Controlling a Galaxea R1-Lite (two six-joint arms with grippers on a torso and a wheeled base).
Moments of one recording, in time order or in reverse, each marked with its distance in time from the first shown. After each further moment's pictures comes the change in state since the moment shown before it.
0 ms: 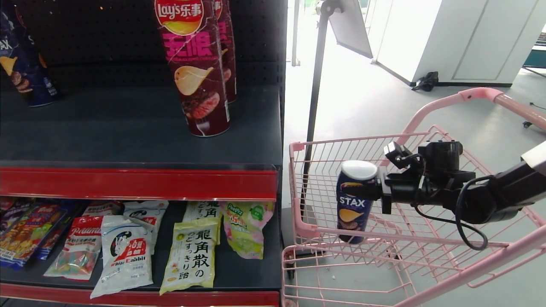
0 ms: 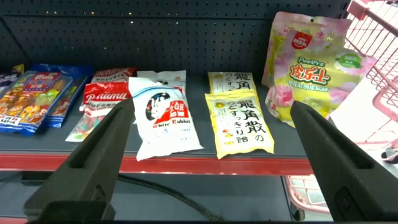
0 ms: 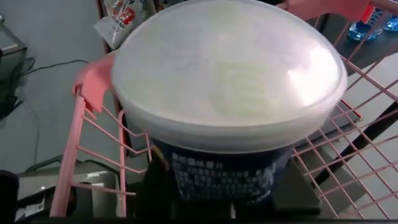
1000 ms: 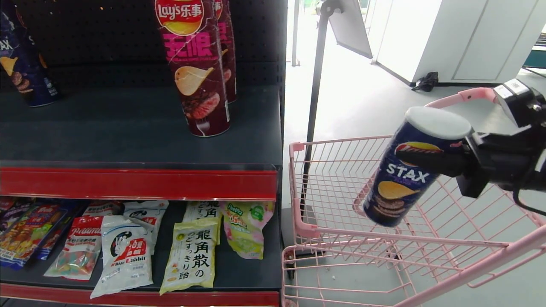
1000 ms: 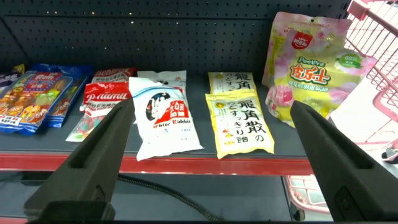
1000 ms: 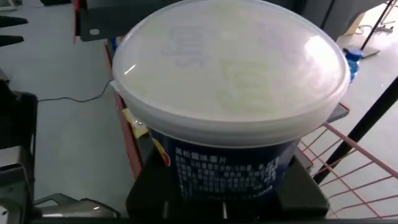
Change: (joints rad) left arm 0.000 0.000 0.000 0.000 0.000 0.000; right arm -0.015 -0.562 0.175 0.042 0.001 0.189
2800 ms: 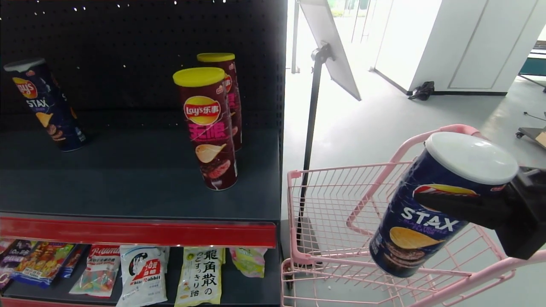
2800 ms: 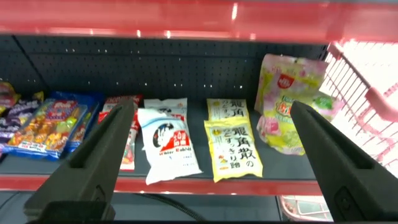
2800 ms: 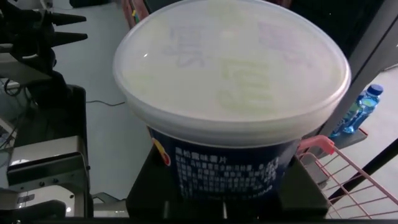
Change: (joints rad) left arm 0.000 0.000 0.000 0.000 0.000 0.000; right arm 0.173 -0.248 0.137 0.128 -0.123 -0.004
